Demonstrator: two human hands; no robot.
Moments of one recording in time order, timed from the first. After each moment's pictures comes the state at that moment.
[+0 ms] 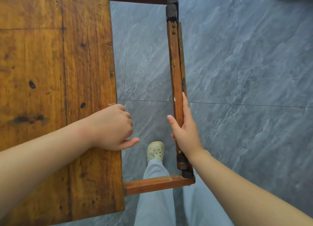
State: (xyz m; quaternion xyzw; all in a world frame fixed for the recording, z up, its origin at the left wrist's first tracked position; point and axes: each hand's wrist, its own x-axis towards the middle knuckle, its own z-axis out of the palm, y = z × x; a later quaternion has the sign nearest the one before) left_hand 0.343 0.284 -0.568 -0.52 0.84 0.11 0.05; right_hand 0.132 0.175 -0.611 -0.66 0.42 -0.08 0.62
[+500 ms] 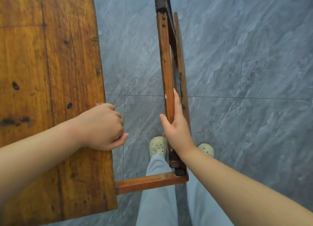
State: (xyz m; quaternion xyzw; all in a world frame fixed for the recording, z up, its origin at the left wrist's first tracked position) left_hand 0.361 0.300 -0.572 -0.53 0.83 0.14 0.09; right_hand 0.156 0.193 -0.606 -0.63 0.44 -0.06 0.63
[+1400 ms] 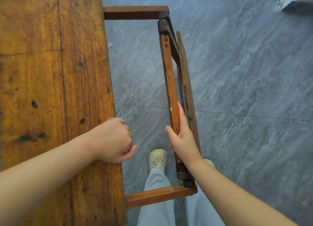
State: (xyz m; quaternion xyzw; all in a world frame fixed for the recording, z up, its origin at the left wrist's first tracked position) left_hand 0.353 0.309 -0.577 -0.57 0.81 0.15 0.06; right_hand 0.160 0.186 -0.623 -0.66 0.39 -0.05 0.64
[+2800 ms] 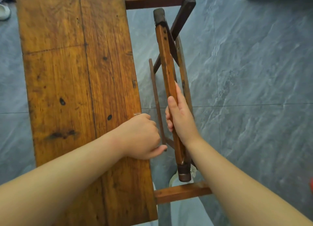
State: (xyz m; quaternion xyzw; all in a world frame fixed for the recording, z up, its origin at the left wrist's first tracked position) left_hand 0.252 0.158 -0.583 -0.51 0.85 0.14 0.03; right_hand 0.123 0.072 -0.618 -0.56 0.43 -0.11 0.70
